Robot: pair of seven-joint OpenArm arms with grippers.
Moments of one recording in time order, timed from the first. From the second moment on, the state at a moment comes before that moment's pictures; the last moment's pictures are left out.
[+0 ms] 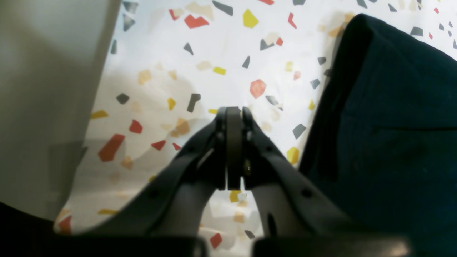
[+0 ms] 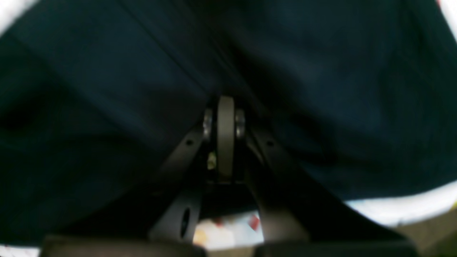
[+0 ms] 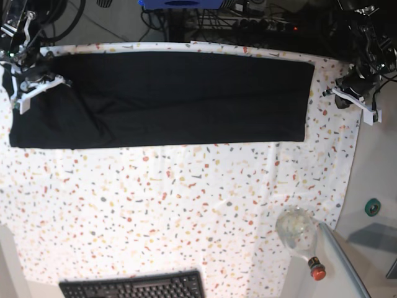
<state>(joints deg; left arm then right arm) 15.2 -16.5 -34.5 76.6 -22.4 -24.5 38.2 -18.5 2.9 30.2 85.0 17.7 13.7 -45.9</state>
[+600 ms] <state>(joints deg) 15.7 -16.3 -34.2 80.8 -22.3 -25.2 38.9 -20.4 1.2 28.6 87.6 17.6 13.4 -46.0</state>
